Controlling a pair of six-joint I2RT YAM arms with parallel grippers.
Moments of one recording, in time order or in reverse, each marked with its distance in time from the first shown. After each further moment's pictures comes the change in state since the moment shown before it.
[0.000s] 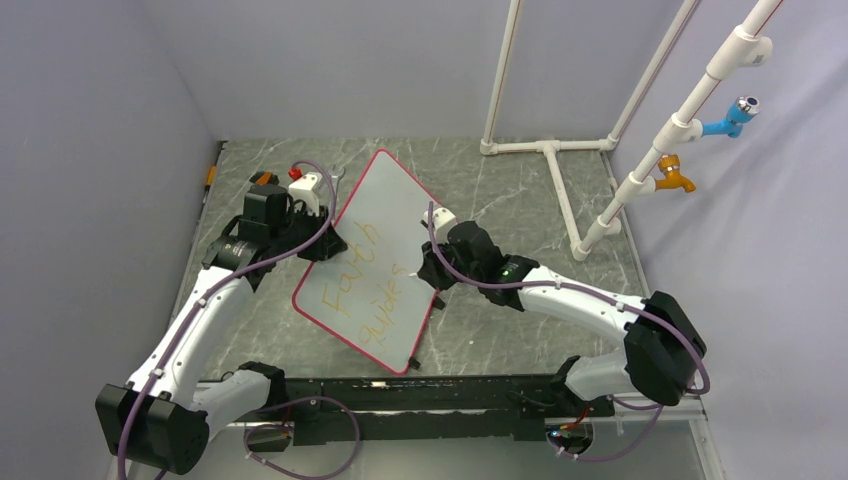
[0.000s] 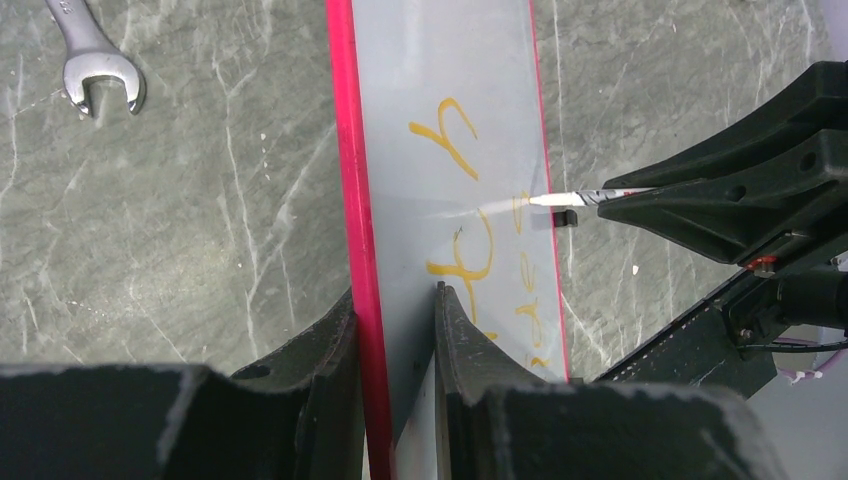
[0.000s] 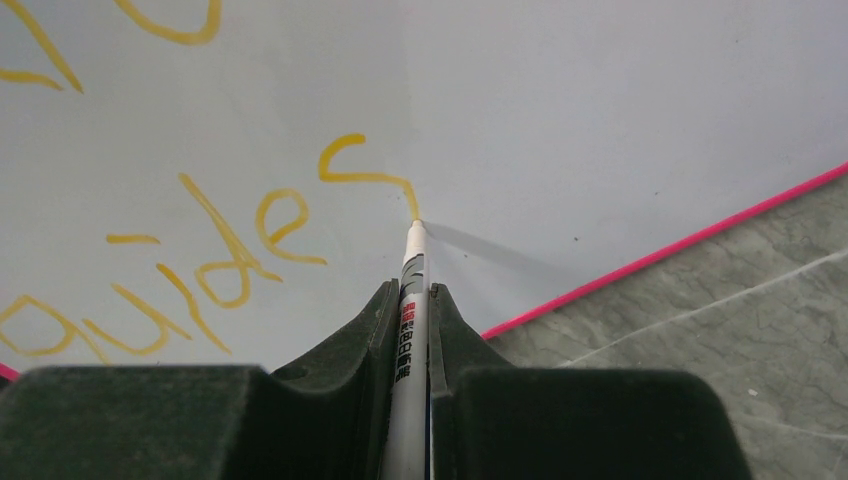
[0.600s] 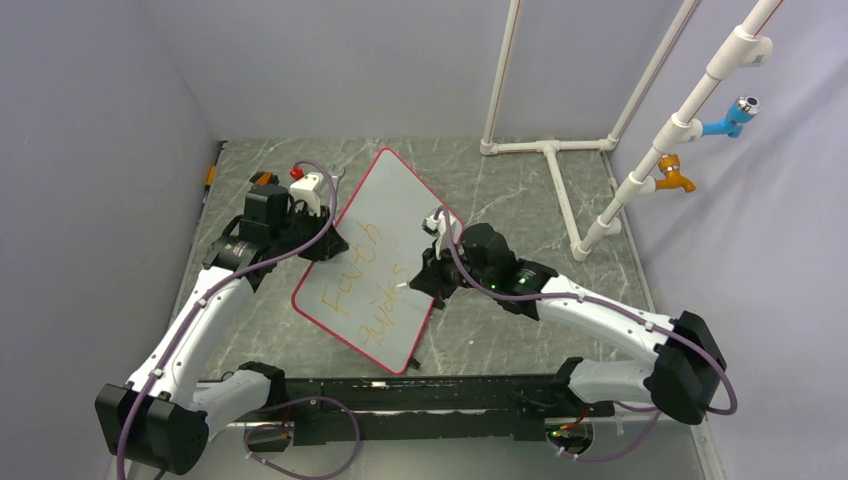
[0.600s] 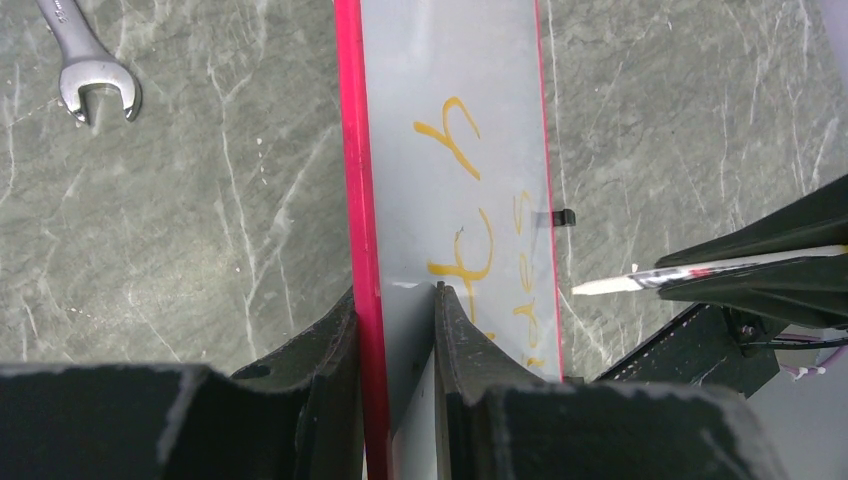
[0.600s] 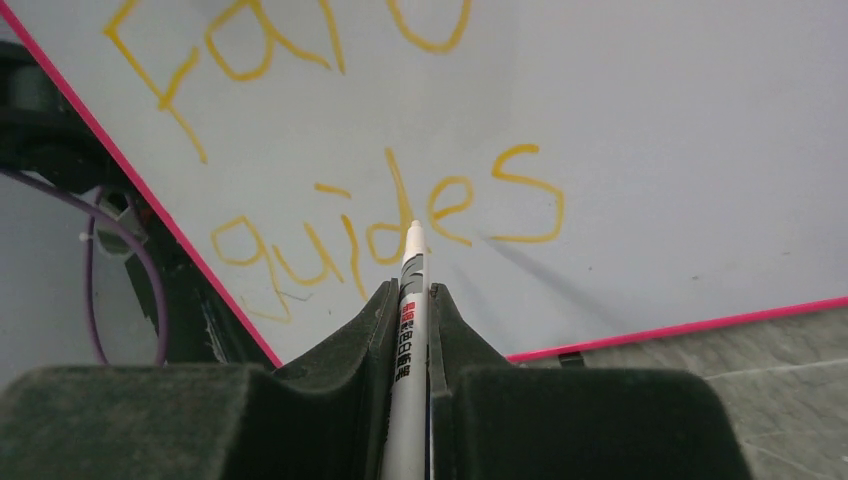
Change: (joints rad) left arm -0.004 0.000 0.000 0.005 0.002 0.007; right arm 0.018 -0.115 -0.021 -0.010 -0.224 -0.003
